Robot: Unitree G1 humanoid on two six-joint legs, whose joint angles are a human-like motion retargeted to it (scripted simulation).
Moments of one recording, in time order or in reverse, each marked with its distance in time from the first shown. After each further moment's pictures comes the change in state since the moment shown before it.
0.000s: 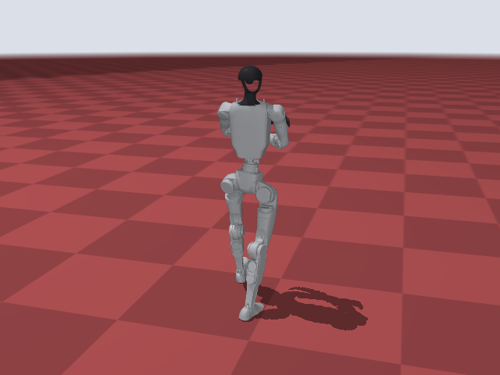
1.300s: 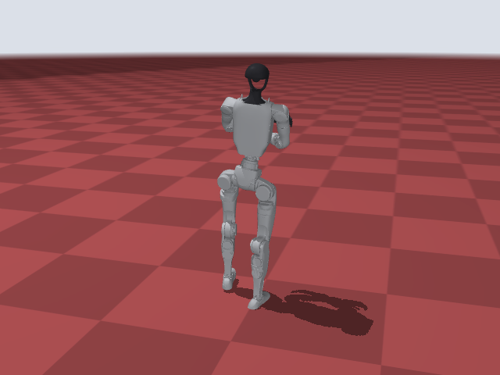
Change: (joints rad) left arm 0.068 -0.011 0.025 0.015 -0.050 0.036 -0.006; right arm 0.048 0.011 0.030 0.007 0.011 0.037 0.015; waist -0.098 0.029 -0.083; left_leg 0.071 -0.069 -0.070 0.172 -0.009 0.098; right_leg -0.194 -0.058 -0.044 -0.067 0.127 0.082
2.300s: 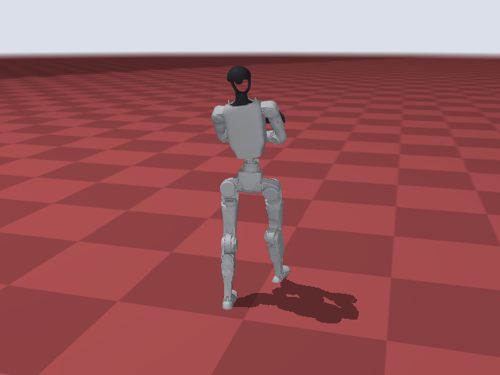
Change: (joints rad) left arm -0.004 -0.018 -0.019 0.011 0.062 -0.038 0.024; right arm -0.055 -0.032 -0.012 -0.039 -0.079 -0.009 0.027; waist -0.217 -0.084 0.076; left_leg 0.412 -0.009 -0.297 -0.054 -0.277 -0.078; right_leg -0.326 0.024 -0.150 -0.064 0.268 0.031
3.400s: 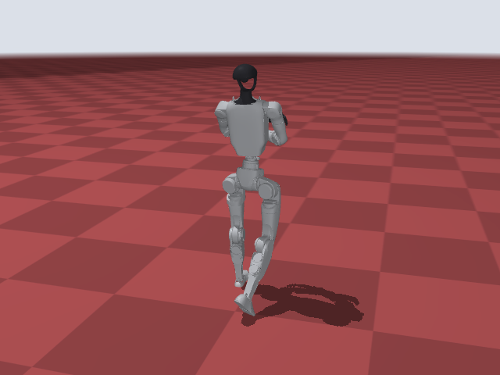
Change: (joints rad) left arm 0.040 0.014 0.033 -0.007 -0.051 0.013 -0.147; right arm 0.050 0.032 0.005 0.041 0.068 -0.002 0.095; waist 0.305 0.104 -0.114; left_leg -0.360 0.103 0.313 -0.092 0.300 0.006; right_leg 0.347 0.099 0.228 0.696 -0.041 -0.119
